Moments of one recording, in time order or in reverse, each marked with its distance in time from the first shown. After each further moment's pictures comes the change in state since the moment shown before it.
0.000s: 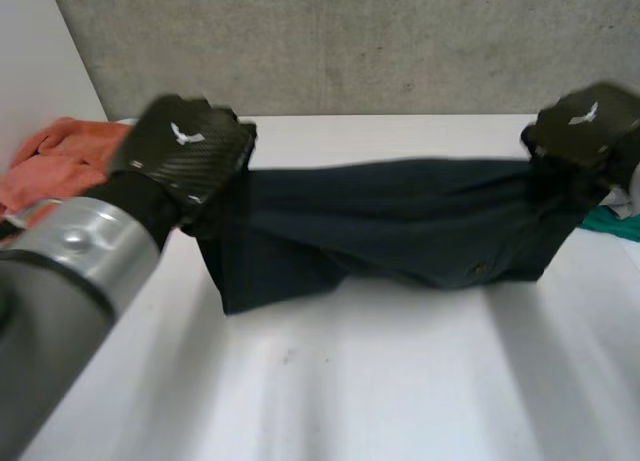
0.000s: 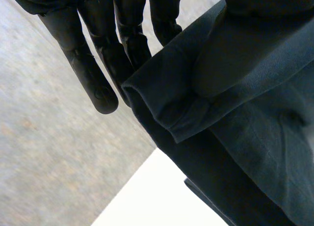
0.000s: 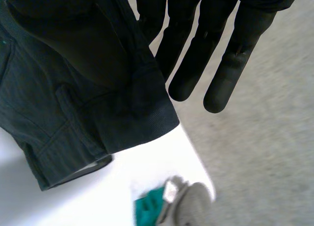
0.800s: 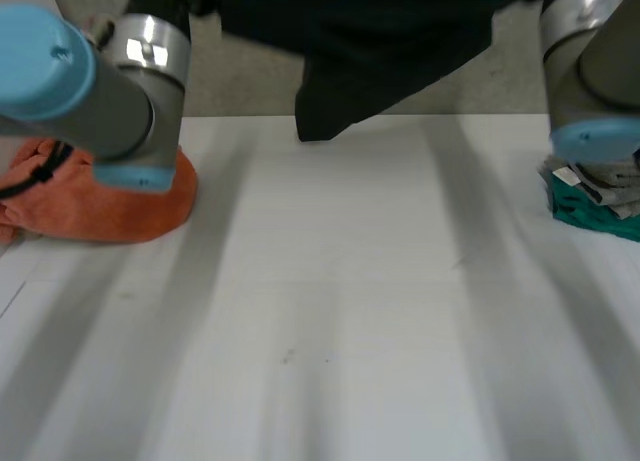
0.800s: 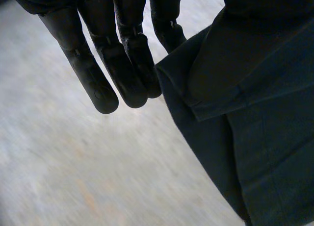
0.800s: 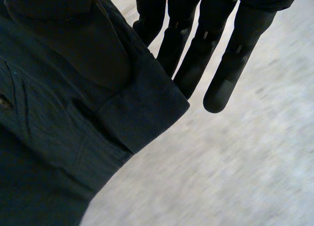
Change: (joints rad) left arm 0.180 -0.614 0.652 0.676 0.081 -0.026; right arm 0.129 0.603 -0.736 -0.656 0.238 0.365; left_hand 0.008 0.003 0.001 0.000 0.014; right_hand 0.000 0.000 0.003 0.003 0.008
